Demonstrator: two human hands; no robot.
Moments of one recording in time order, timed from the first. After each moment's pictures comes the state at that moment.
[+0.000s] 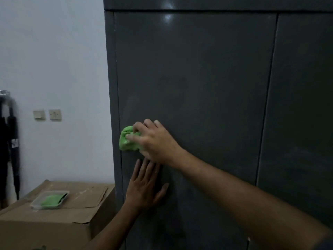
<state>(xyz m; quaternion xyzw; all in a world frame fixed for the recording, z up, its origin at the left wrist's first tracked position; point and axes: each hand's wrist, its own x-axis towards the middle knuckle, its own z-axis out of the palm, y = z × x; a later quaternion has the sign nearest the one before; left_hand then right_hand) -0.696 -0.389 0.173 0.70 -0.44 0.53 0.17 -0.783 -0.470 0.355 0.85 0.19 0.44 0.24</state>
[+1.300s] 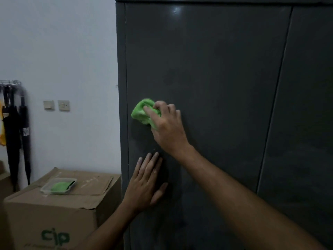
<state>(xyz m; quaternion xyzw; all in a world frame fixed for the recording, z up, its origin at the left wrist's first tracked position) -0.711 -0.357 0.154 0.68 -0.49 0.50 0.21 -0.786 -0.470 0.350 0.83 0.05 0.54 0.09</state>
